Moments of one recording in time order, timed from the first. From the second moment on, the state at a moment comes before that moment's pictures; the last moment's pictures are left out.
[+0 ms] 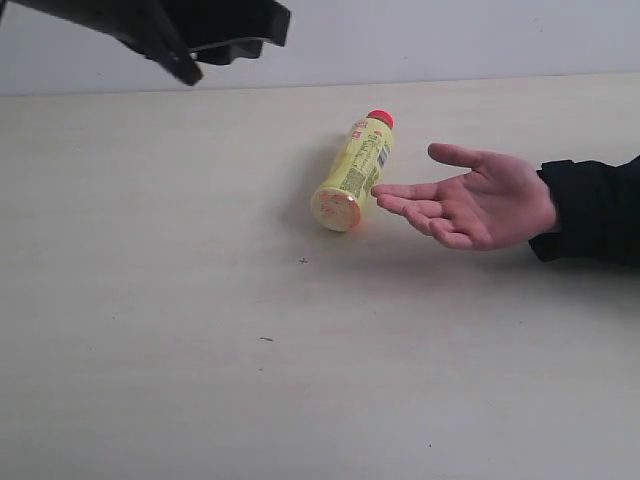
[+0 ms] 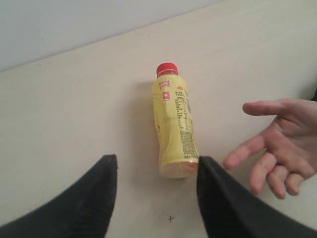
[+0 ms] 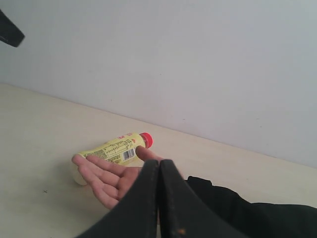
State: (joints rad) left arm -0.58 1.52 -1.26 0.24 0.53 -0.38; right arm 0.44 0.00 -0.21 -0.26 0.38 0.13
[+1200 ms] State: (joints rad) left arm -0.58 2.24 -1.98 0.32 0.84 -0.44; right arm 0.44 0.00 -0.21 -0.26 0.38 0.13
